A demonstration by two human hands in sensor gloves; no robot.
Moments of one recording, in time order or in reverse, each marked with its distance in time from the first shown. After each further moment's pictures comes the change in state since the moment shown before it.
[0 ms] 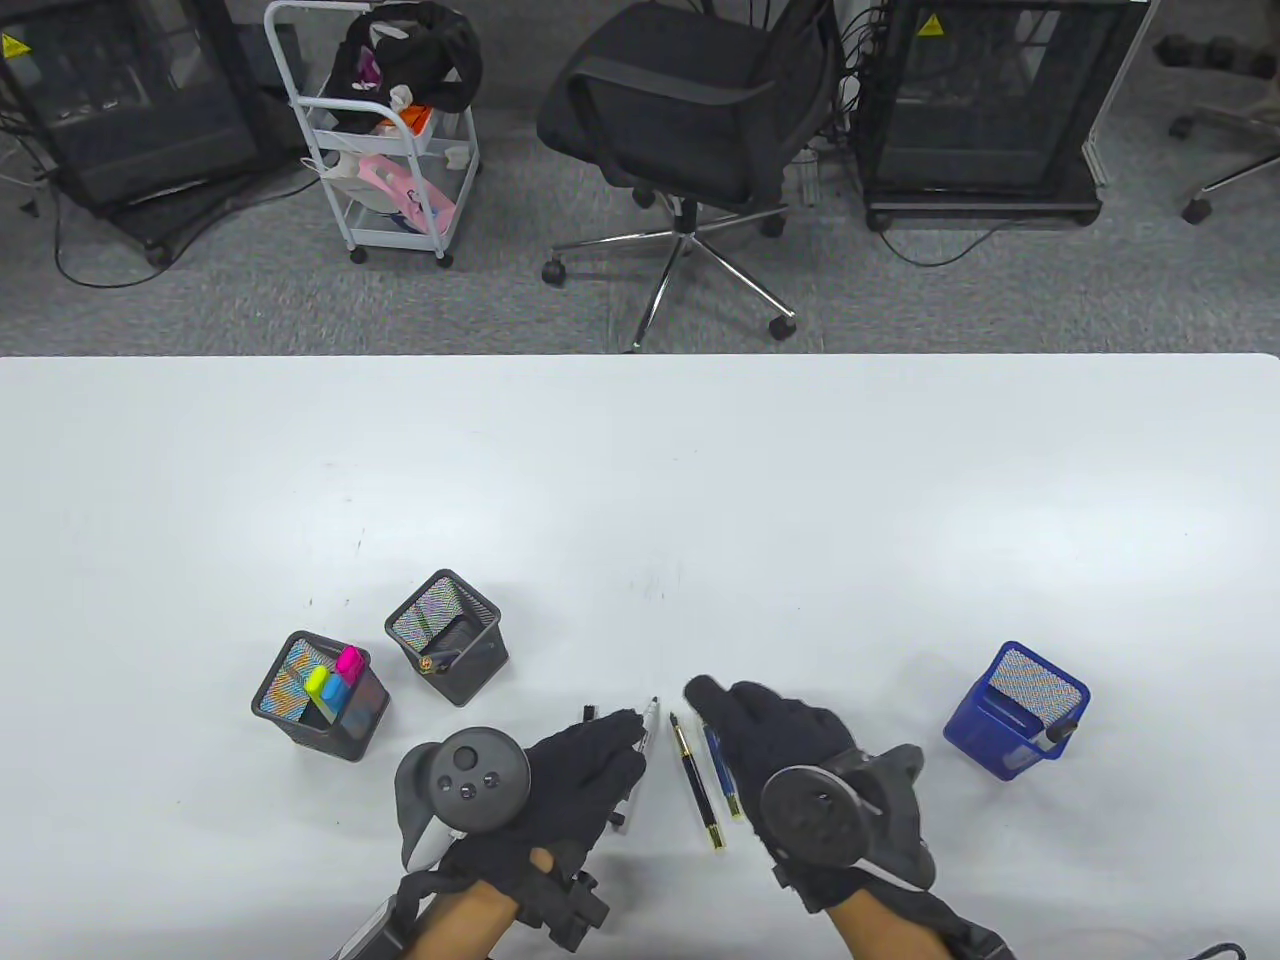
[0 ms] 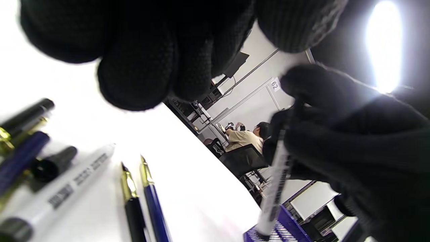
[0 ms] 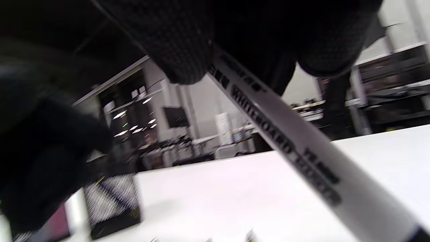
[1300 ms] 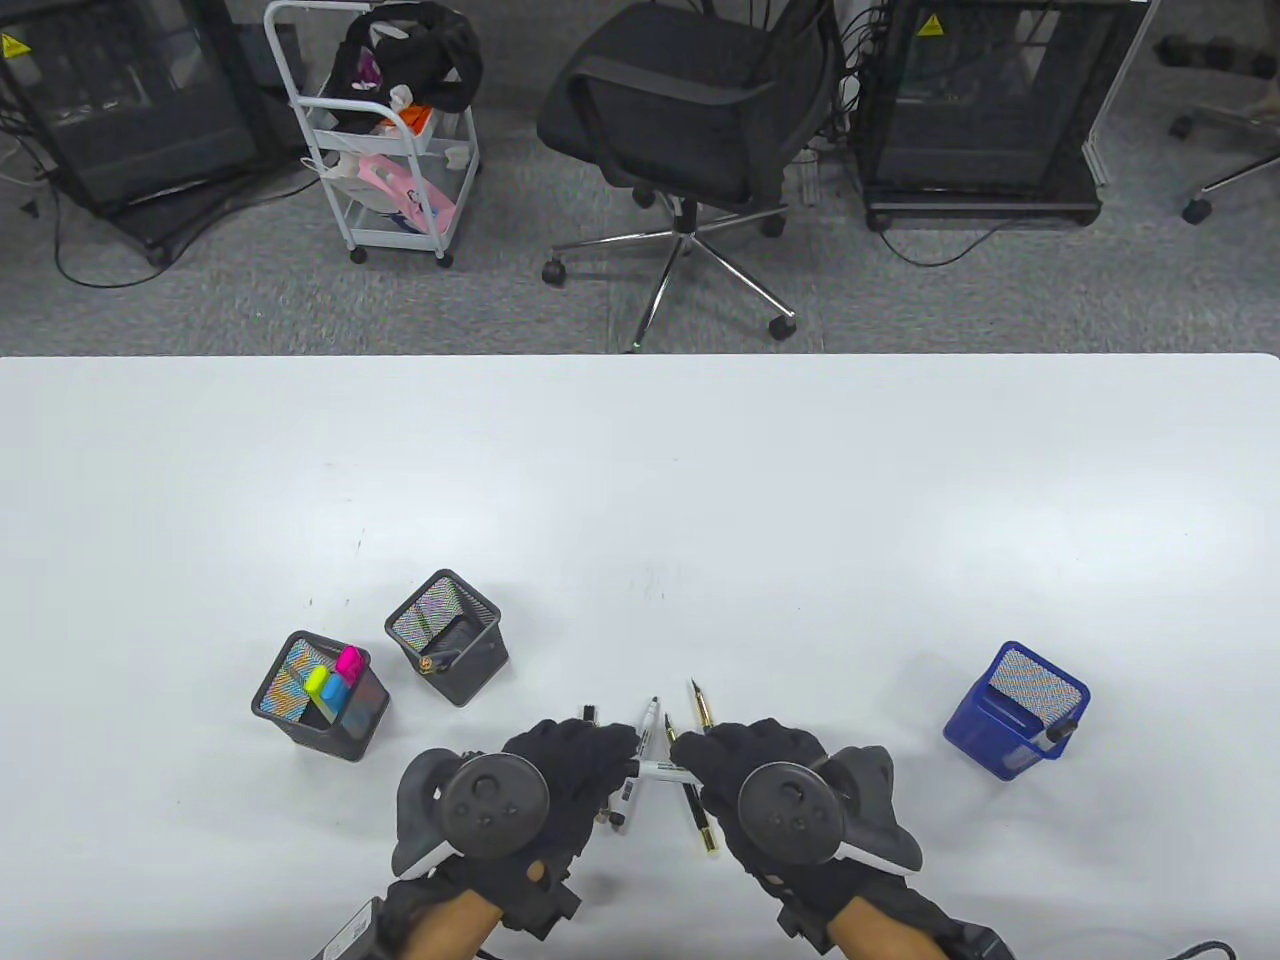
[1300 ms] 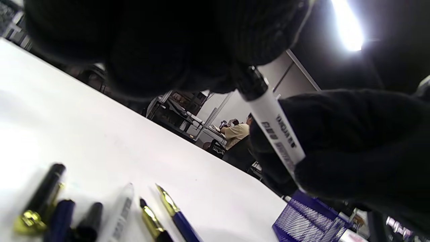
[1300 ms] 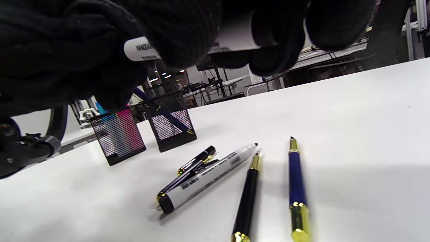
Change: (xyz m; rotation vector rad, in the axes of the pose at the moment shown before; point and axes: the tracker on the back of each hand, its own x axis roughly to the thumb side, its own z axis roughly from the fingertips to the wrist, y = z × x) left_hand 0.020 0.012 0.004 0.021 -0.088 -0.190; right_hand 0.027 0.040 0.009 0.358 -0.160 -0.070
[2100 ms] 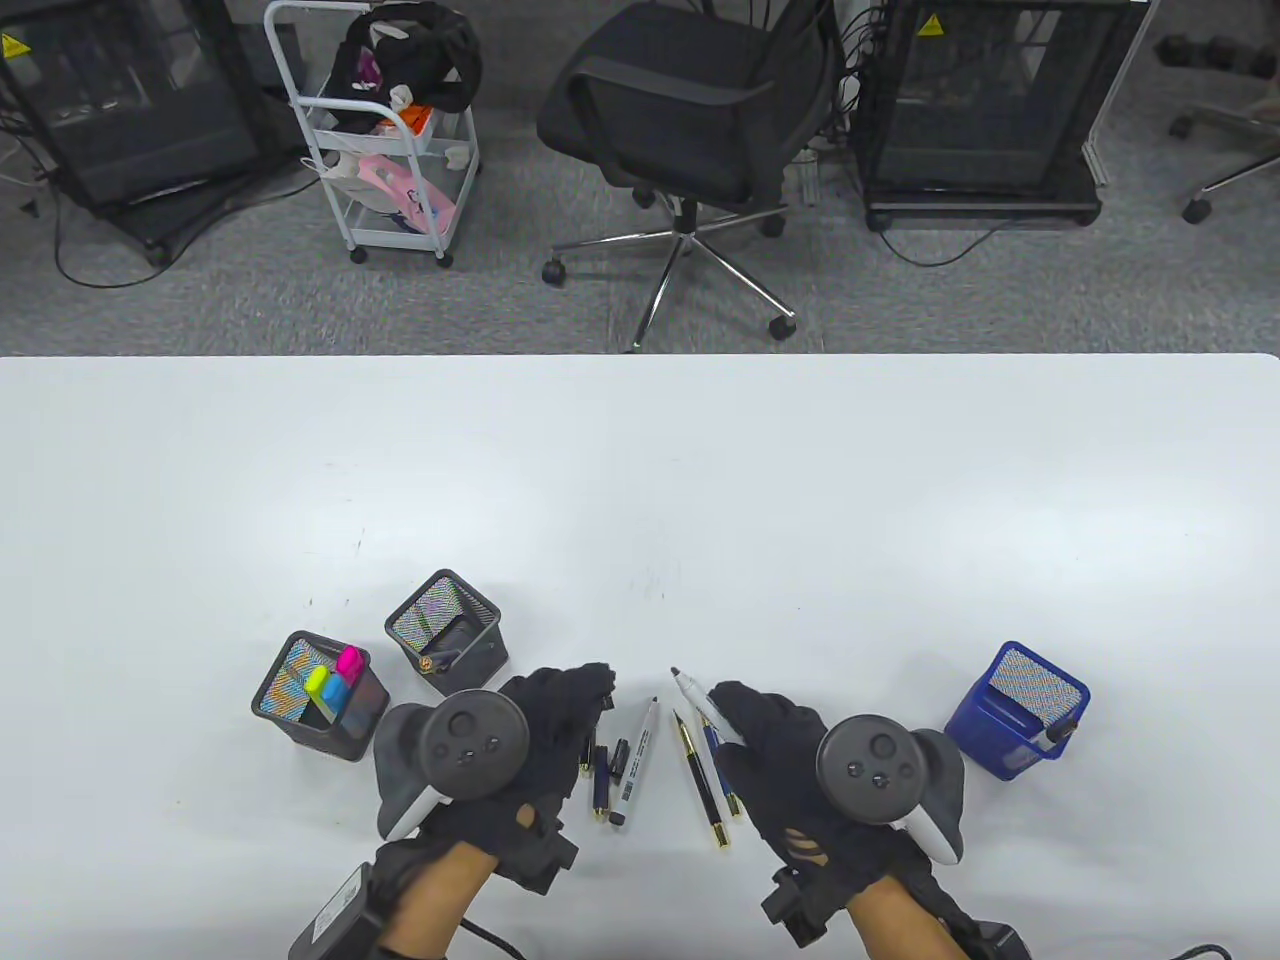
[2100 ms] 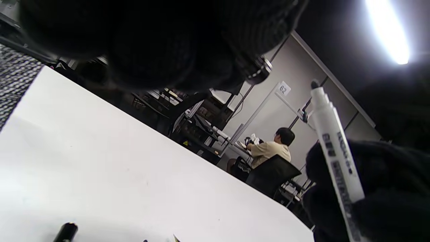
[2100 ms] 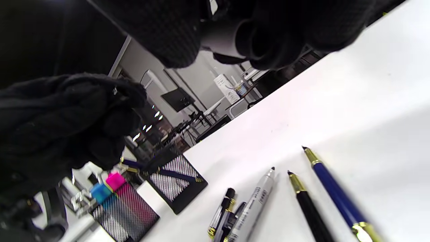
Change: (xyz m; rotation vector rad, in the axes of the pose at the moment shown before) left_hand -0.009 0.032 -0.015 0.085 0.124 -0.020; right_hand -0.028 -0.012 0.003 -0.119 0.158 -0.304
